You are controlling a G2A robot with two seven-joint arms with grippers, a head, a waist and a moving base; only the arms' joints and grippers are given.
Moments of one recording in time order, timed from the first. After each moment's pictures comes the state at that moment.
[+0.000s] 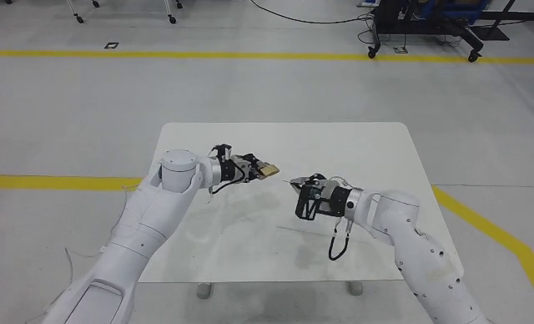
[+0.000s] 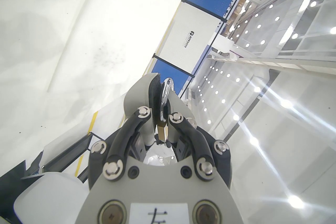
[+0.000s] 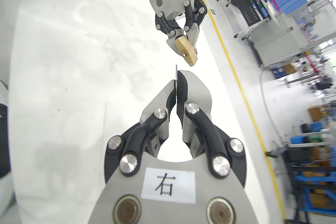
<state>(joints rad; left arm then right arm) 0.82 -1.25 -0.94 -1.10 -0.54 0.51 -0.81 -1.38 -1.13 1.25 -1.88 -1.86 -0.78 0.10</state>
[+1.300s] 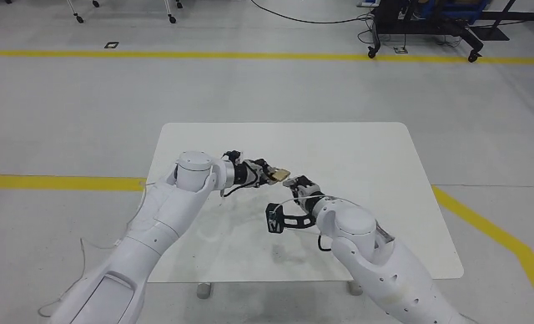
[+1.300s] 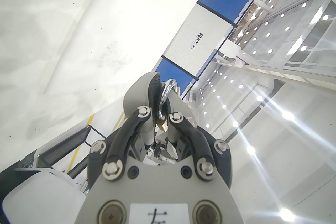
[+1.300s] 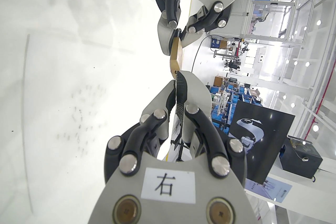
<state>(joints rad) 0.77 -1.31 -0.86 -1.02 -0.59 0.55 -0.76 -1.31 -1.16 0.95 -1.92 -2.39 -0.66 0.39</state>
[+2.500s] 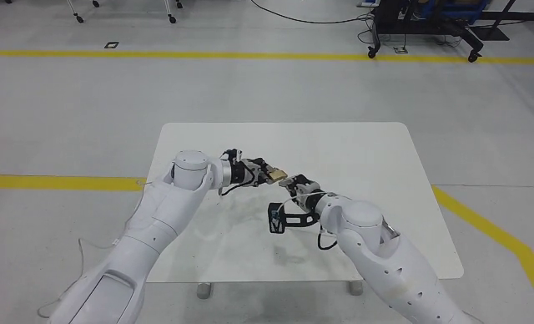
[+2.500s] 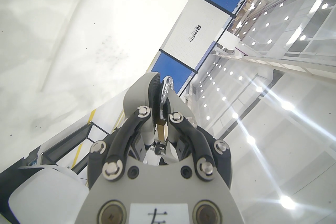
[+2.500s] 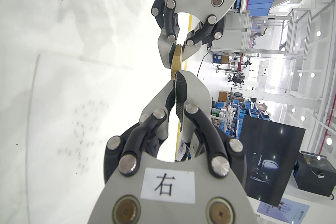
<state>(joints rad) 0.77 -1.31 -0.88 -0.99 -0.57 0.50 -0.85 -1.31 -1.16 1.01 -1.89 -2.36 -0.67 0.23</state>
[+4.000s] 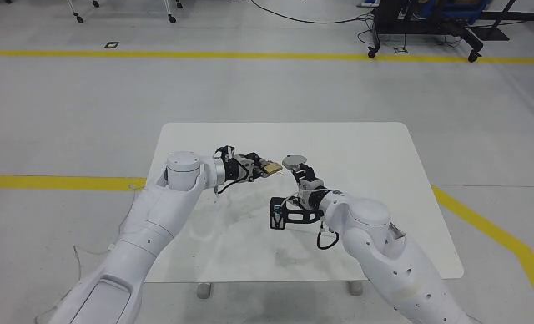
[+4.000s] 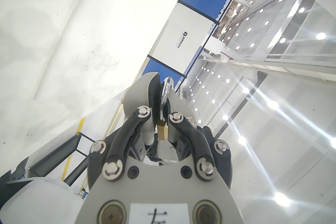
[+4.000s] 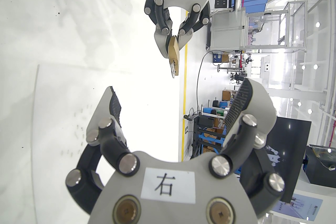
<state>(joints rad) 0.80 -1.30 -0.95 -1.02 -0.59 0.47 -0.80 -1.33 -1.16 1.05 -1.95 -2.27 -0.67 0.26</state>
